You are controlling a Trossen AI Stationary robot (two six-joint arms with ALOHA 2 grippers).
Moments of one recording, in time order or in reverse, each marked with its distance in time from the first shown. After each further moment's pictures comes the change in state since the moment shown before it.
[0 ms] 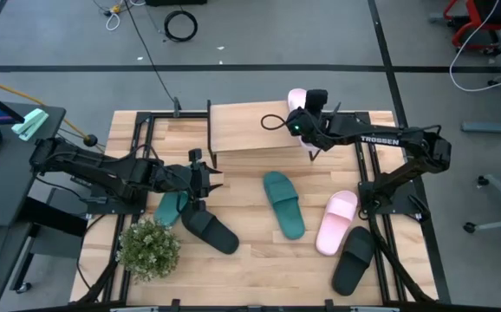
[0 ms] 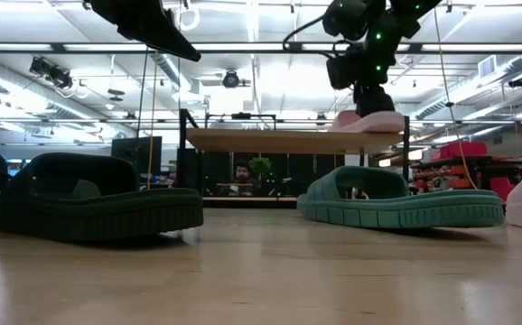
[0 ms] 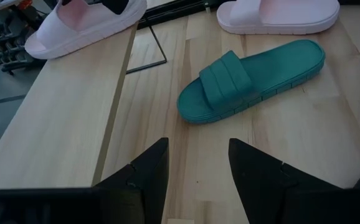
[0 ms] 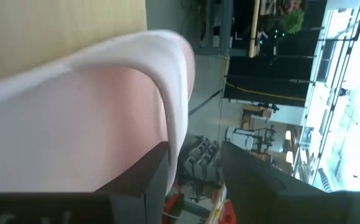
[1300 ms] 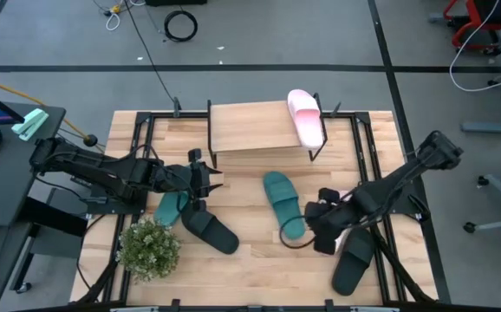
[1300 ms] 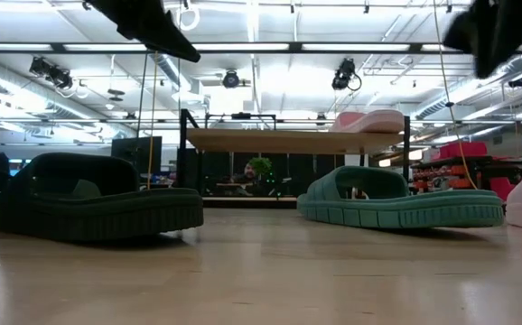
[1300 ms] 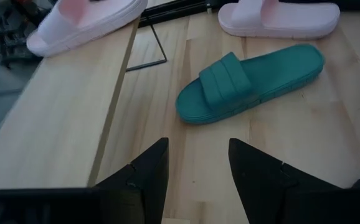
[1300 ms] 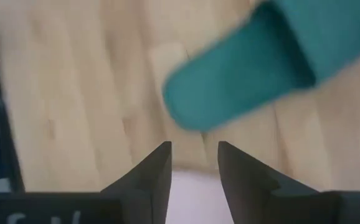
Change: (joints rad) left arm 0.000 0.000 0.000 -0.001 0.000 -0.057; right arm 0.908 -0.062 0.000 -0.407 -0.843 1.501
